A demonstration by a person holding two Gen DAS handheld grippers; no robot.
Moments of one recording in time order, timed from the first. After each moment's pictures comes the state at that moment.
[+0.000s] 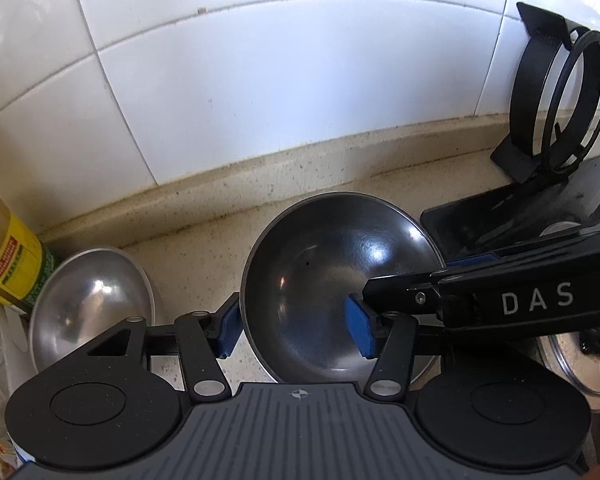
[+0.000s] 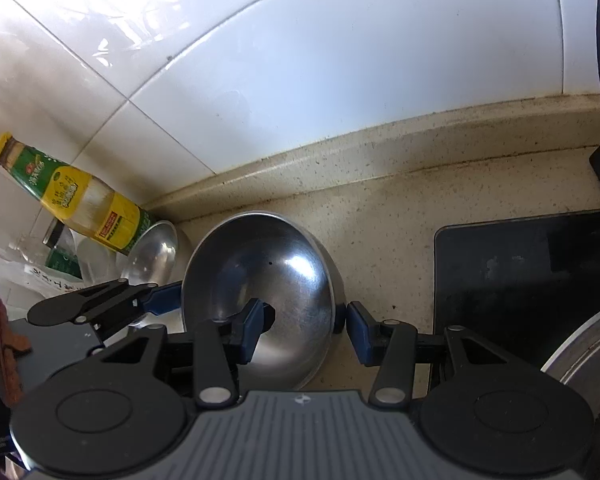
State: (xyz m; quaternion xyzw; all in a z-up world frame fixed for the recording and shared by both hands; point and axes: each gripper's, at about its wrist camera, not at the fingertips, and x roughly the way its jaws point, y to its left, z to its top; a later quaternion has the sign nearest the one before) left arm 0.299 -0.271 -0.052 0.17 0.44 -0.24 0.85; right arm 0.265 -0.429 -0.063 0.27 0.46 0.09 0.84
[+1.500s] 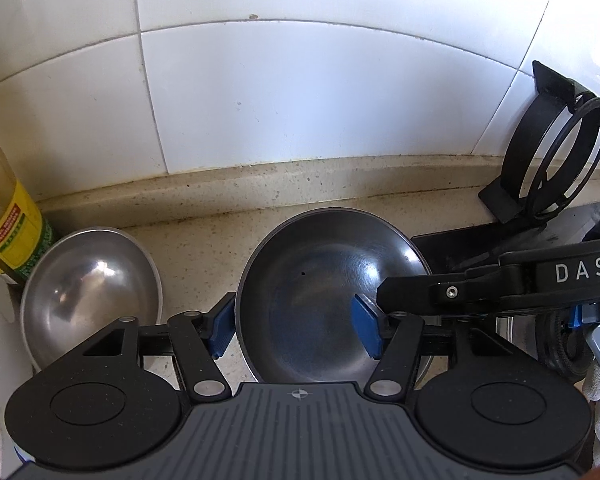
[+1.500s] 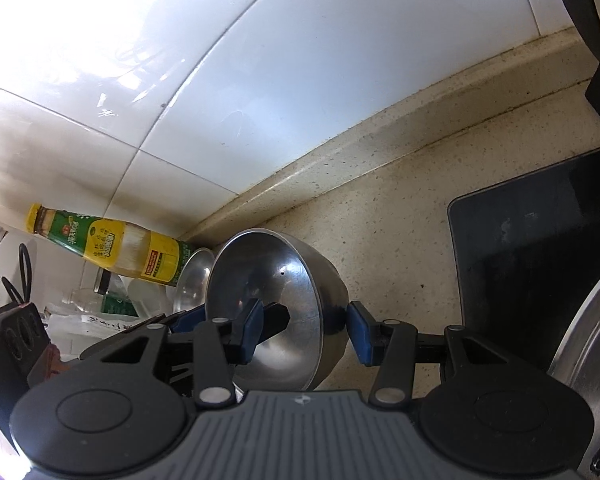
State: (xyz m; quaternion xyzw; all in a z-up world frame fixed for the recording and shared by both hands) left arm 0.312 -0.249 -0.035 0.08 0.47 -0.25 0.84; right arm 0.257 -0.452 -0.073 0.39 0.45 0.12 0.79
